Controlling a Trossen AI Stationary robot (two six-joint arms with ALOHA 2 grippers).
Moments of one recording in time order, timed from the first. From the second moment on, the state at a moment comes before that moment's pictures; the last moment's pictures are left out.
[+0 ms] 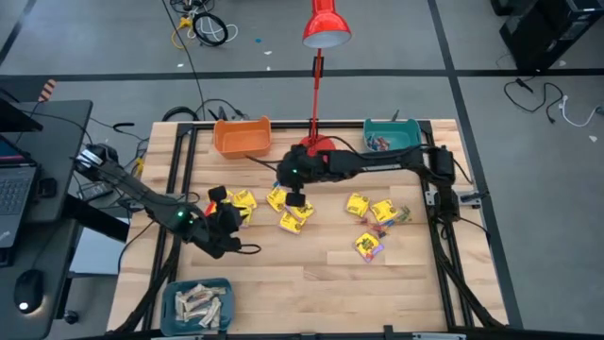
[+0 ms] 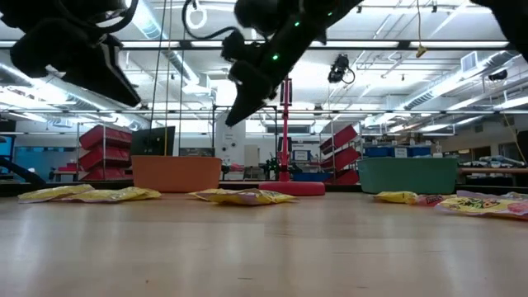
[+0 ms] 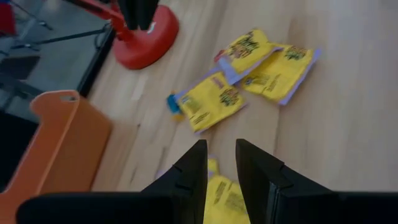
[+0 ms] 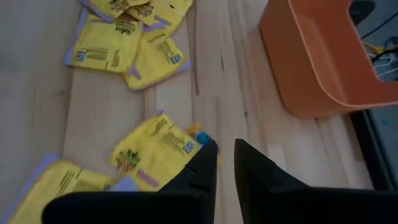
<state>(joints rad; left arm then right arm) -0.56 1.15 0.71 -0.67 -0.82 -0.49 -0.12 2.00 1.61 -0.44 0.15 -0.17</state>
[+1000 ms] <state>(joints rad) -0.63 1.14 0.71 -0.92 -0.94 -0.80 -0.17 2.23 1.71 -0.27 0.04 -0.11</state>
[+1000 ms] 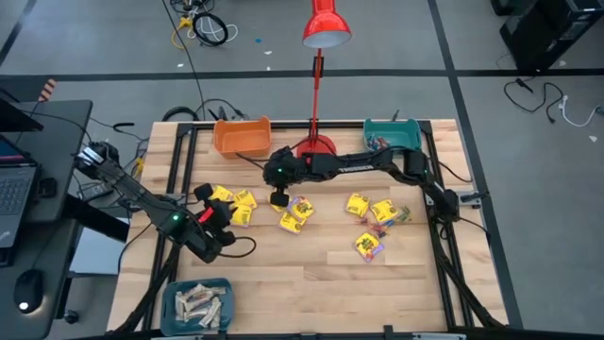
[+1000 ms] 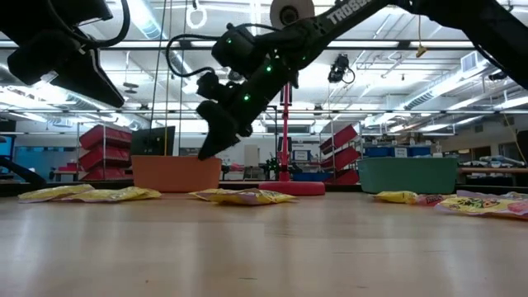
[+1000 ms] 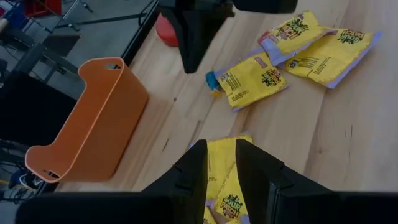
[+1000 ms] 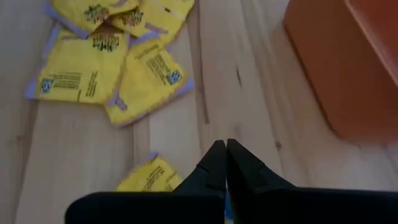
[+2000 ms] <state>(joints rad) -0.63 1.14 0.71 -0.91 -0.94 -0.82 -0.20 2.31 1.72 -0.37 0.05 0.10</state>
